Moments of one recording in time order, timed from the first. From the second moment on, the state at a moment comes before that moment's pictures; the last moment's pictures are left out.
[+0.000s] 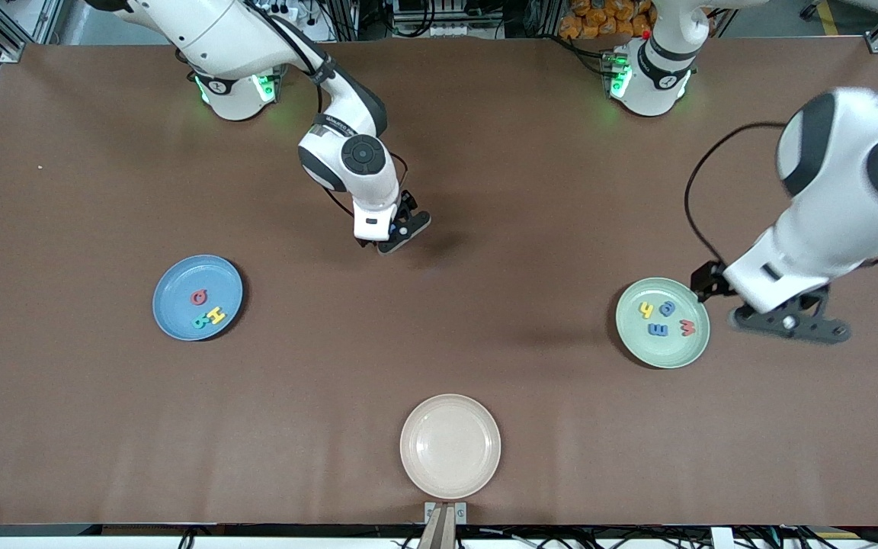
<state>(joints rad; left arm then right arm) -0.10 0.24 -0.09 -1.50 0.10 1.79 -0.01 0.32 0.52 0.45 -2.09 -0.30 2.49 0.31</state>
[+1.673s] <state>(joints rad) -0.12 0.08 -0.08 -1.50 0.03 1.66 -0.01 0.36 0.55 0.43 -2.10 -0.35 2.55 0.40</state>
